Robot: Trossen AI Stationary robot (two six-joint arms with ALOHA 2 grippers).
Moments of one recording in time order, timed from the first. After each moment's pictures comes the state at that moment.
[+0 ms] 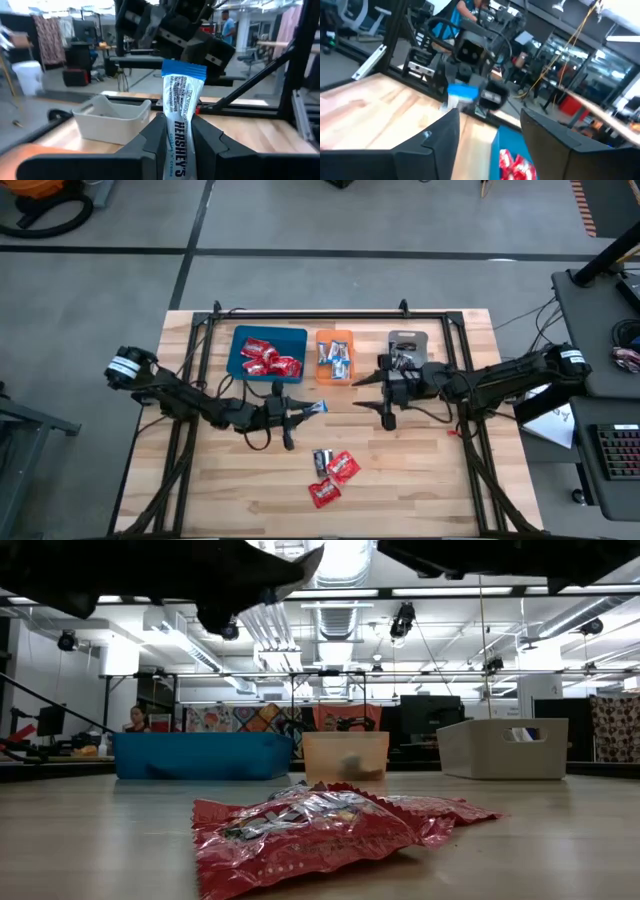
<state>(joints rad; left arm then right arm) -0.32 1.53 0.53 1.08 -0.53 0.02 0.05 1.18 0.54 0.69 -0.05 -0.47</state>
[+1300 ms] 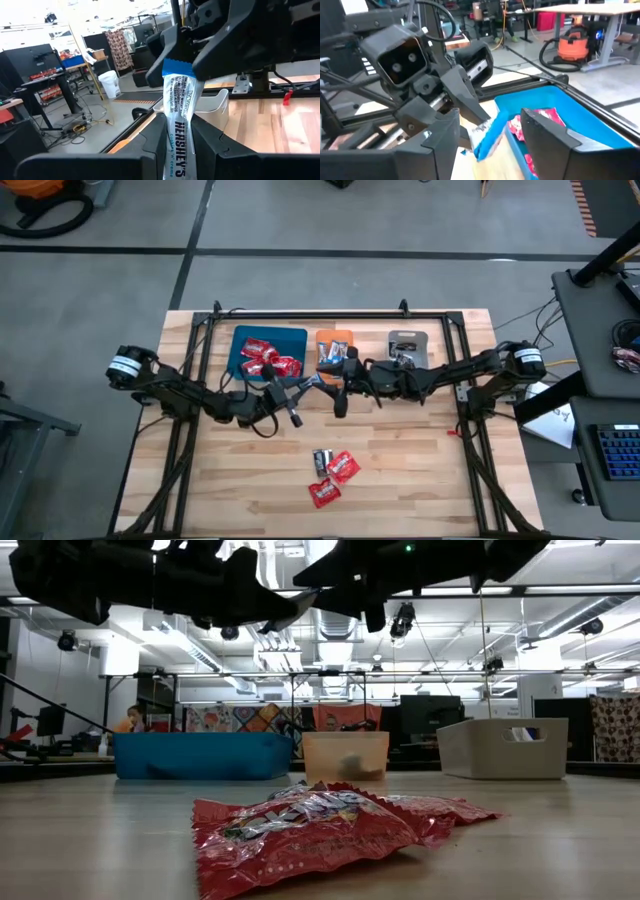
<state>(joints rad) -0.24 1.53 0.53 1.08 -0.76 0.28 0.02 1.59 0.91 0.60 0.21 0.15</state>
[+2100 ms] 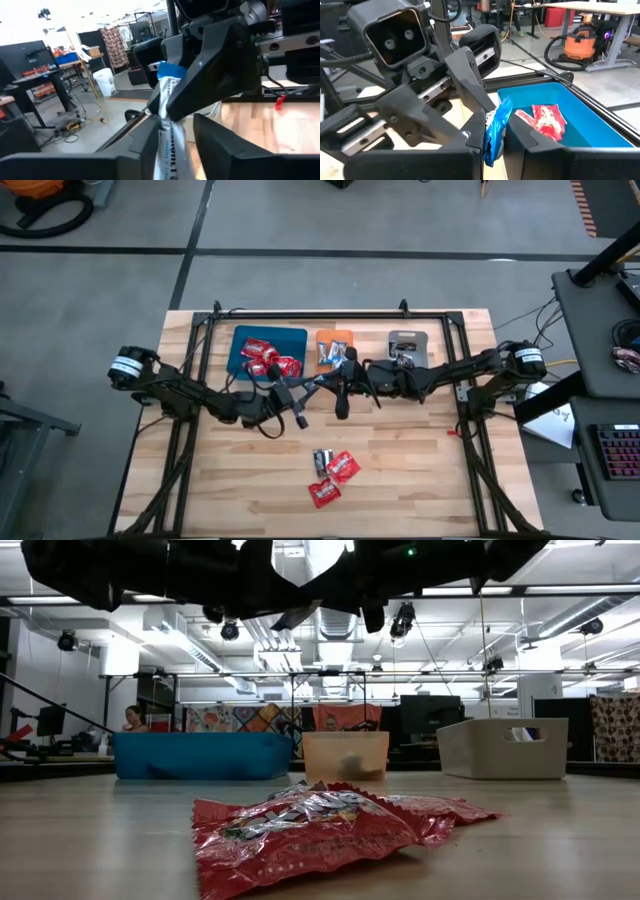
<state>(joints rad) -0.24 1.55 0.61 1.00 -0.74 0.25 0.01 1.59 0.91 0.55 0.16 0.09</state>
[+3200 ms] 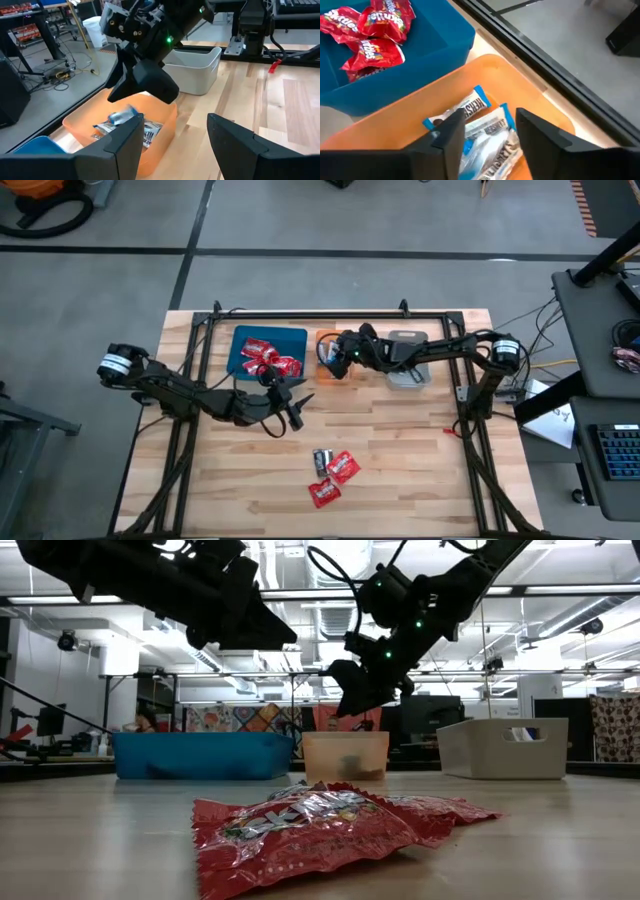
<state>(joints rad) -0.24 1.45 0.61 0.55 -0.75 -0.10 -0.28 1.75 1.02 0.09 0.39 0.15</state>
